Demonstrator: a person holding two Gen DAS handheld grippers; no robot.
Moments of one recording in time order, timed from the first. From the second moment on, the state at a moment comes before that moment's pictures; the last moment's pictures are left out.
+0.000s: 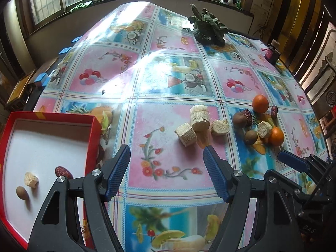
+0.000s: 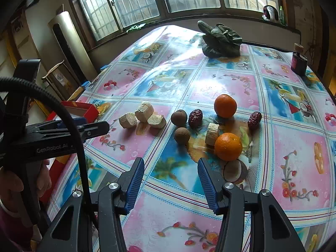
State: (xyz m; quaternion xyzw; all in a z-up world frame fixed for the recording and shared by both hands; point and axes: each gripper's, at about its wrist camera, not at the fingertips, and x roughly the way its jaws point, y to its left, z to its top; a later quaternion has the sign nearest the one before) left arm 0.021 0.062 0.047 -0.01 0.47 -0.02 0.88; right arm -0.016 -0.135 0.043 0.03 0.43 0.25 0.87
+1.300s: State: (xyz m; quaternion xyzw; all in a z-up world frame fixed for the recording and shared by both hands) left arm 0.060 0.072 0.019 0.01 0.50 0.00 0.86; right arm 0.009 -0.117 0.025 0.01 0.45 0.27 0.85
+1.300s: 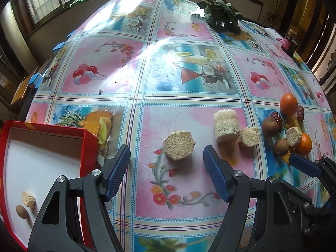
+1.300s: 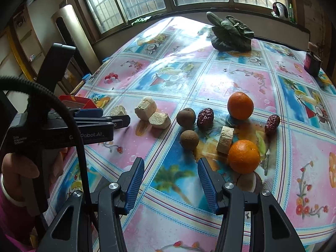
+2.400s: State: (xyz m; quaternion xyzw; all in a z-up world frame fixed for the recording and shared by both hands) left arm 0.005 0.079 0.047 -0.01 0.47 -0.03 0.88; right arm -0.005 -0.111 0.041 0.00 0.42 0.24 0.88
